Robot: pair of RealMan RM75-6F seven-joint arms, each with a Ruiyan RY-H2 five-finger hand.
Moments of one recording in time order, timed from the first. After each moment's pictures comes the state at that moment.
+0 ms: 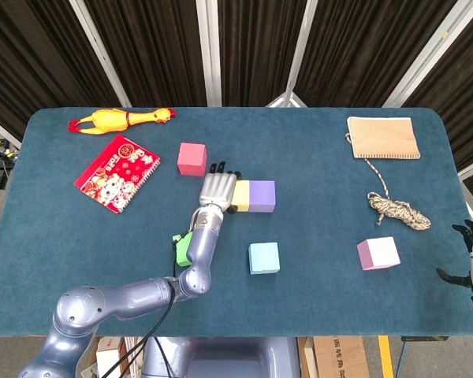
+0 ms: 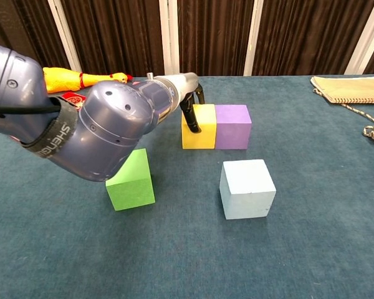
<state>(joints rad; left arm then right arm) -1.31 -2.04 -0.52 -0.92 0.36 0.92 0.82 0.15 -1.12 0.15 -1.44 -1.19 1.18 0.12</state>
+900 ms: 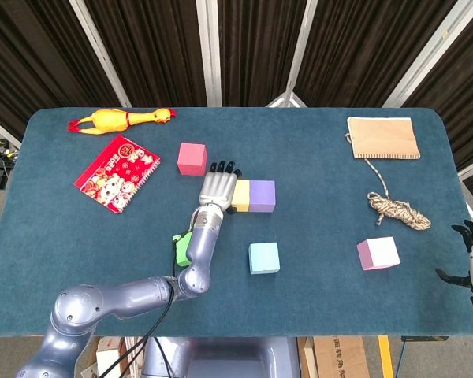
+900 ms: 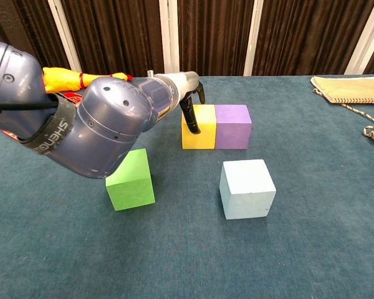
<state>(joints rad) -1.31 -2.02 -0.52 -0.95 0.34 0.92 0.86 0.15 -1.11 0.15 -1.44 -1.18 1.18 0.12</state>
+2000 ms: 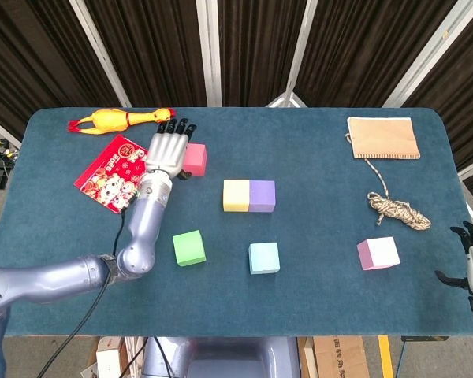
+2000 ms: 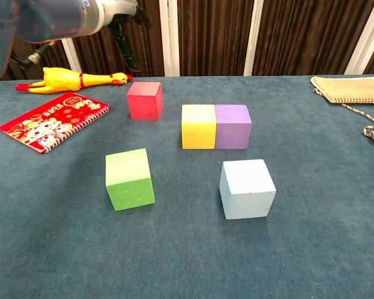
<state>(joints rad) -1.17 -1.56 -0.49 -1.37 0.30 0.99 0.93 0.15 -1.11 0.15 -1.48 -1.16 1.20 0.03</state>
